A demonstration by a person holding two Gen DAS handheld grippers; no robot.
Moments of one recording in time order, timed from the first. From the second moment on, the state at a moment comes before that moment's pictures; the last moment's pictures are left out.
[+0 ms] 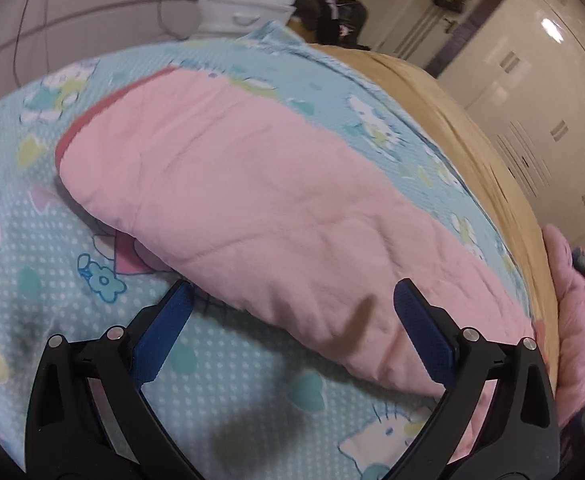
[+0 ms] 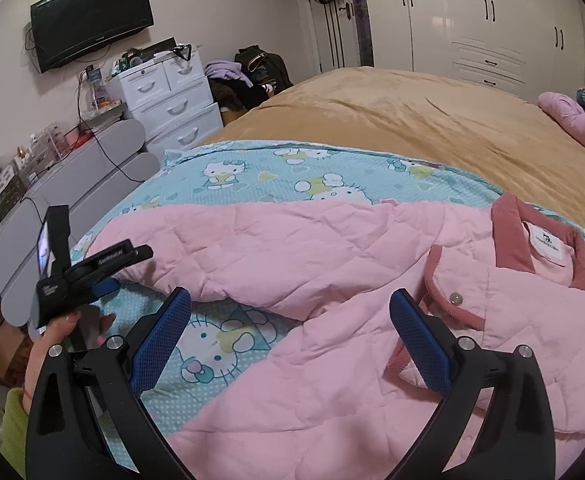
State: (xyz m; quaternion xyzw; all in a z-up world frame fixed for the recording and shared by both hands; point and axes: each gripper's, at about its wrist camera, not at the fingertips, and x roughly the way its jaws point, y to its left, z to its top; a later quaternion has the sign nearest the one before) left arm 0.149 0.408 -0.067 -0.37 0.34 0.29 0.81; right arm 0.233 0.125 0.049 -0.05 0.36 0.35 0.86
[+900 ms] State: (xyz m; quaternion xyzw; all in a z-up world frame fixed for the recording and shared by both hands) left arm 0.122 0.421 0.039 -0.36 0.12 0.22 0.90; right arm 0.238 0.039 0.048 -0.01 0.38 0.29 0.88
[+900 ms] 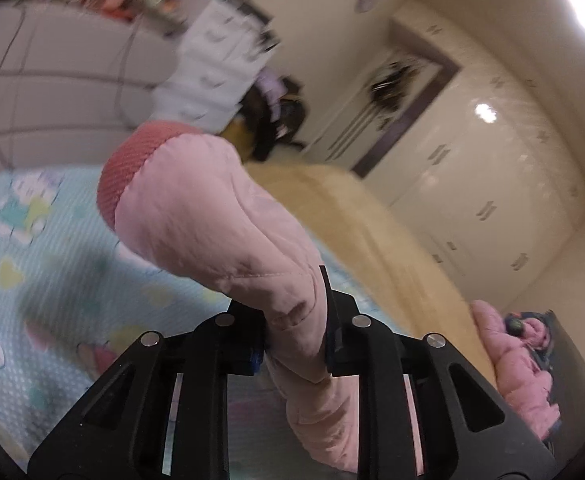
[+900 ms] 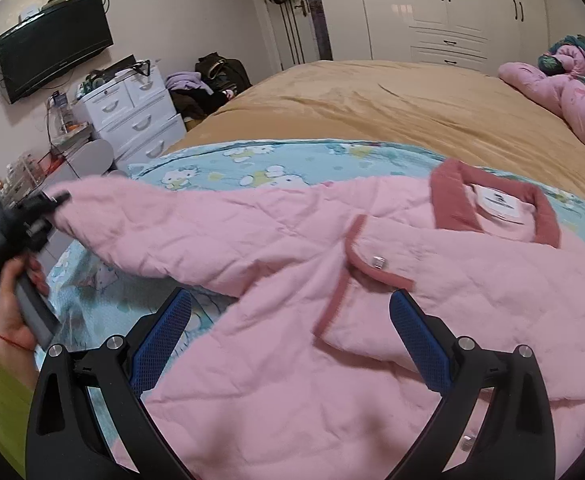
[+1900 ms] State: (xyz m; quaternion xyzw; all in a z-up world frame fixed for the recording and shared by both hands) left arm 0.171 0.205 0.199 -0.19 0.10 0.07 0.98; right arm 0.206 -0.164 0.078 0.16 0.34 0.20 0.91
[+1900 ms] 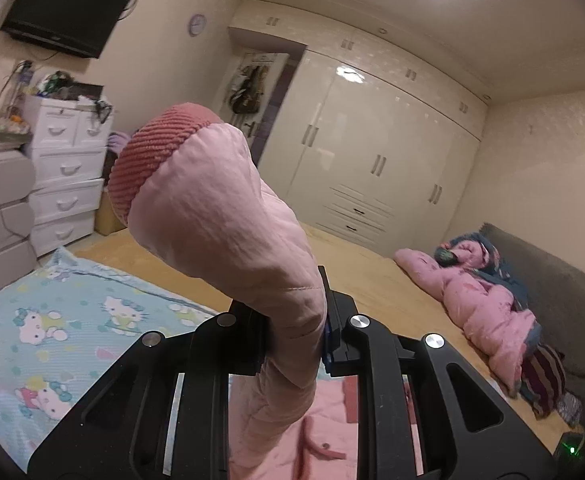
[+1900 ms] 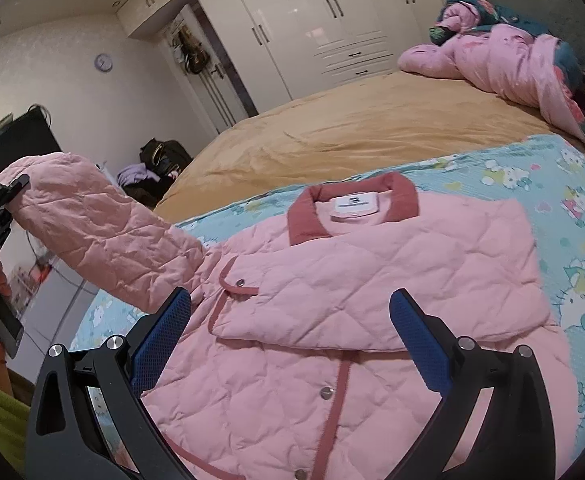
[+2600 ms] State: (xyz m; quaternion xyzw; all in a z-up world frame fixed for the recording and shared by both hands) left arm 0.221 0.034 0.152 -0.09 0.18 -0.06 0.98; right arm 0.196 -0.264 0.056 0.24 0.33 0.15 0.90
